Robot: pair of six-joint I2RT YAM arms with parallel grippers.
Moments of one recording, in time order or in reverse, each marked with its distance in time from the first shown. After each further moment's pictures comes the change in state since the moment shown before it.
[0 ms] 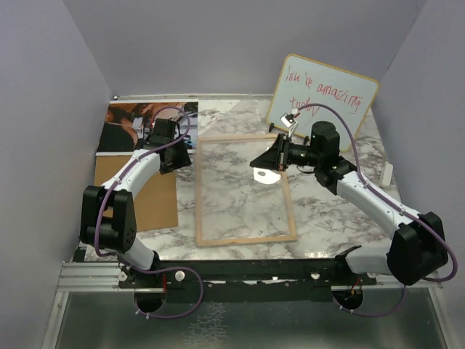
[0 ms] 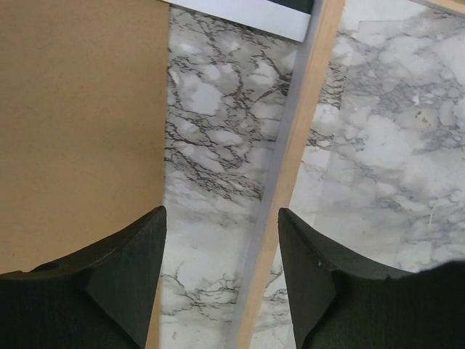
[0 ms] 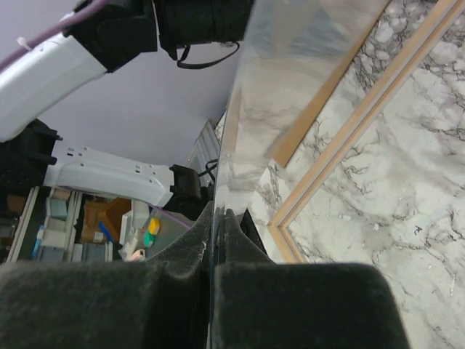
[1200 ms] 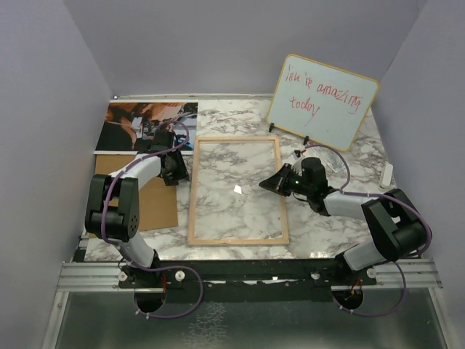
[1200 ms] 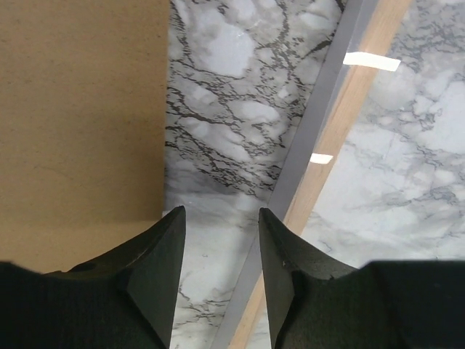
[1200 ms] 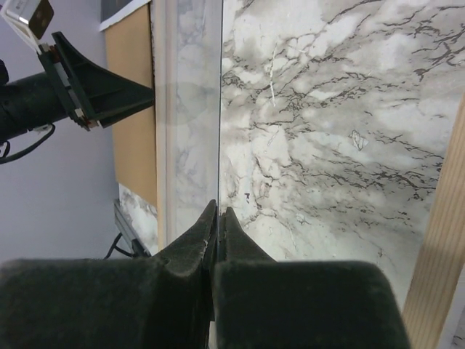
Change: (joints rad) left arm 0.052 0.098 -0.106 0.060 0.102 -0.025; right arm 0.002 0.201 -0.430 0.373 0.408 0.156
